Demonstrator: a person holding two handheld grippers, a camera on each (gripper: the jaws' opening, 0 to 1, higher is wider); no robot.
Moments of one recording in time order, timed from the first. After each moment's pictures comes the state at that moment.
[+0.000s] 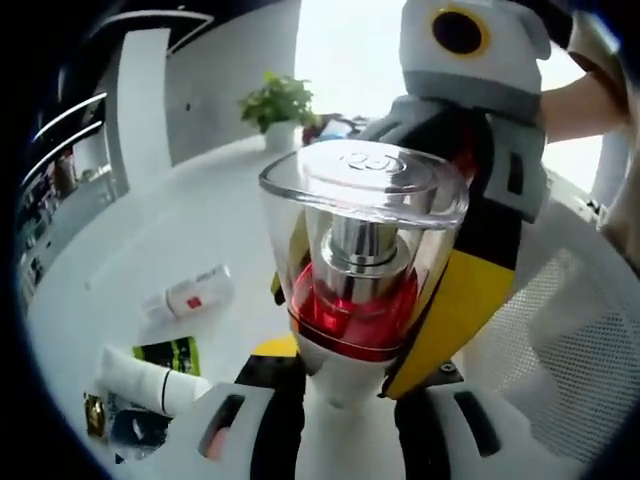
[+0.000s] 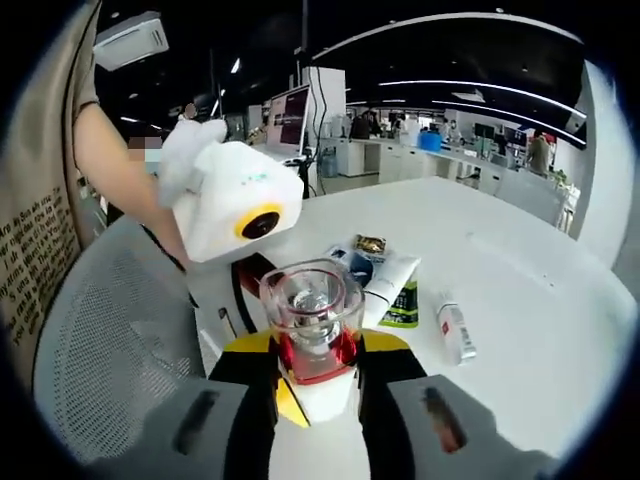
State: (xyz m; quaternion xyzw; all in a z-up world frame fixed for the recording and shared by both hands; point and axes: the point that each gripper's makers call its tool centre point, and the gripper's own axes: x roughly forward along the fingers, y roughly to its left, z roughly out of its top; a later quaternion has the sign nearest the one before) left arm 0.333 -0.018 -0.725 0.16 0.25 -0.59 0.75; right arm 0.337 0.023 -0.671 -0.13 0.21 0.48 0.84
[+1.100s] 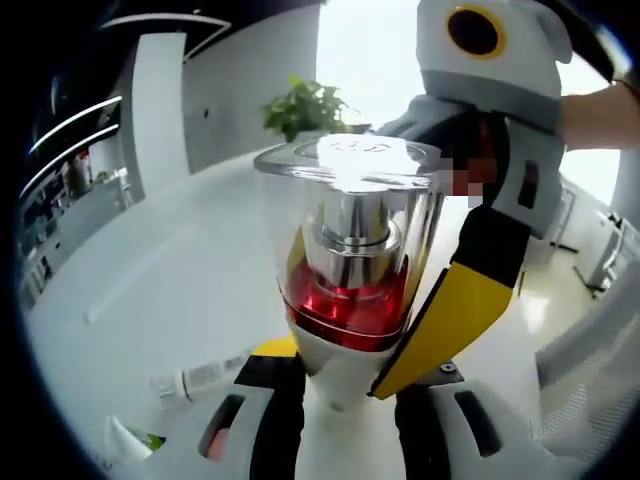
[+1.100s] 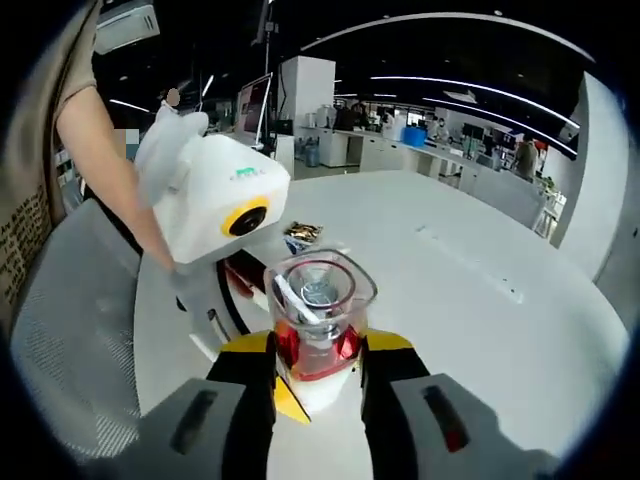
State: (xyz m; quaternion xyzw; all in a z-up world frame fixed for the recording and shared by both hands) left arm 0.423 -0.088 -0.725 0.14 0.23 -0.56 0.78; right arm 0.427 -0.050 -0.675 -0.17 0.22 0.45 0.85
